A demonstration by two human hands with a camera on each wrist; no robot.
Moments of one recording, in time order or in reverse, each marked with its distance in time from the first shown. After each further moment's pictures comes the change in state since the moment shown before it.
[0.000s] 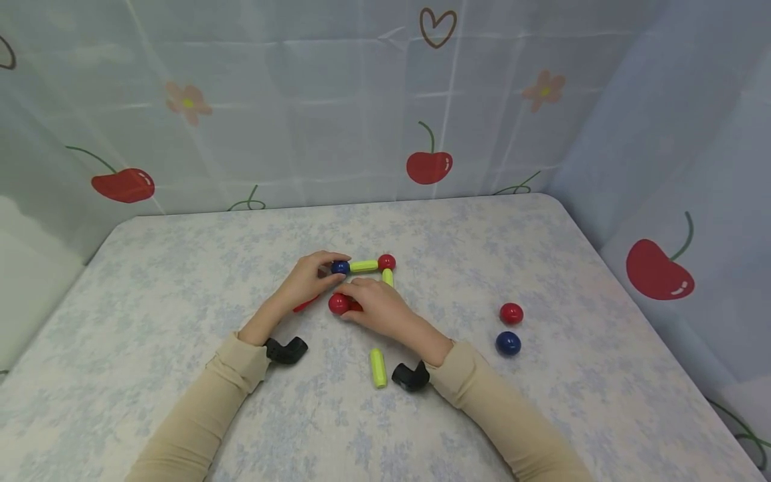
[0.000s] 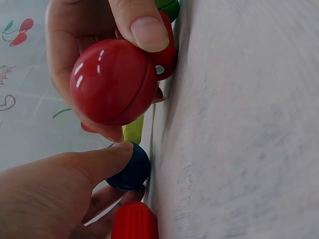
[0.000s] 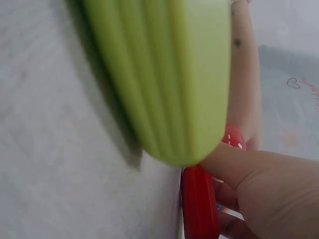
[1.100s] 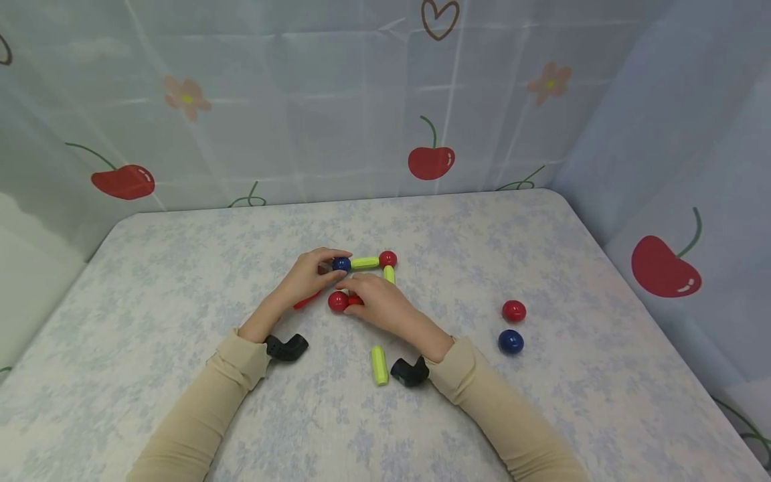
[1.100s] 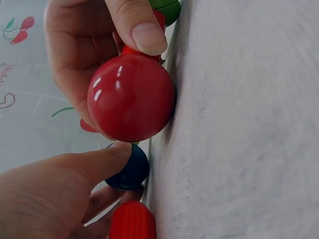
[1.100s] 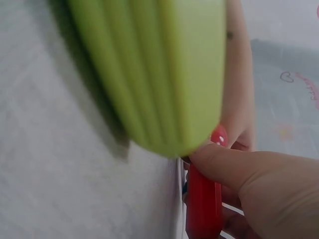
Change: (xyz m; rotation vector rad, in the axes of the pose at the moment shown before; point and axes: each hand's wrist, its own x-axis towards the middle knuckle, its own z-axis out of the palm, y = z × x) left_hand 0.001 -0.002 -0.001 -0.066 -0.018 -0.029; right_hand 0.004 0.003 0.000 0.048 0.000 0.020
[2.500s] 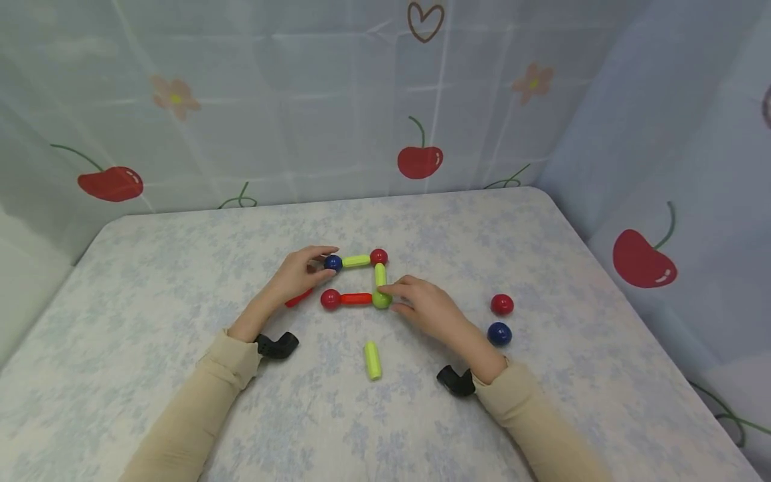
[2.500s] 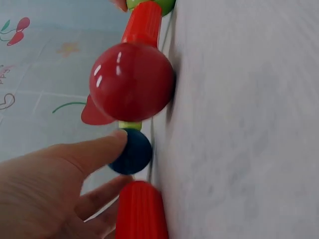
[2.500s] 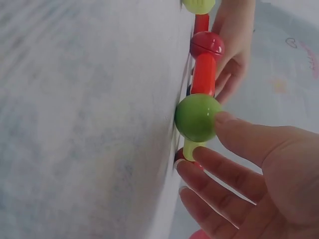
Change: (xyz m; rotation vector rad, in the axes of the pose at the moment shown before) left_hand -0.004 0.006 -0.007 0.047 0.001 -0.043; right_hand -0.076 0.016 -0.041 0.031 0.027 0.207
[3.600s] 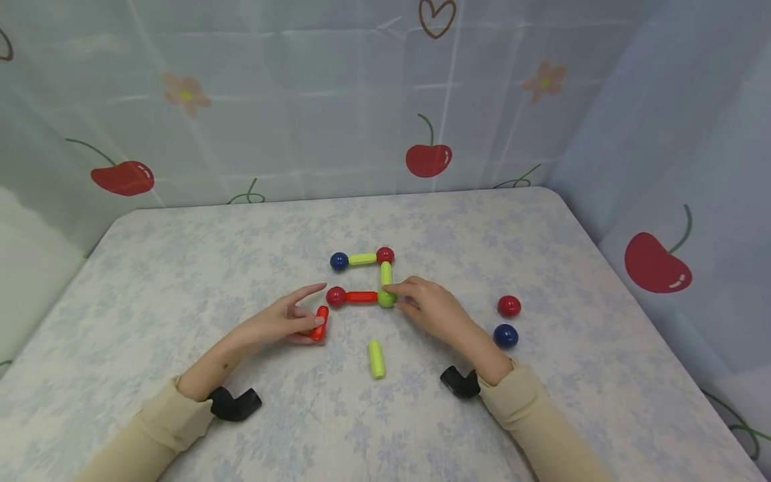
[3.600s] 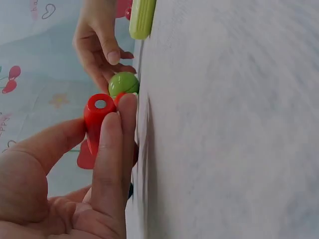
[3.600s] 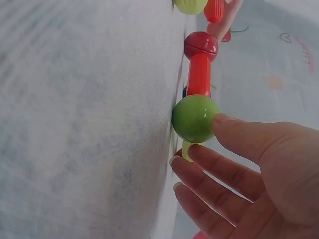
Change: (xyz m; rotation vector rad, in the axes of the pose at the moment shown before) left_hand -0.082 0.022 -0.006 -0.698 -0.315 -0.407; right_hand 0.001 0.002 0.003 0.043 0.033 -0.036
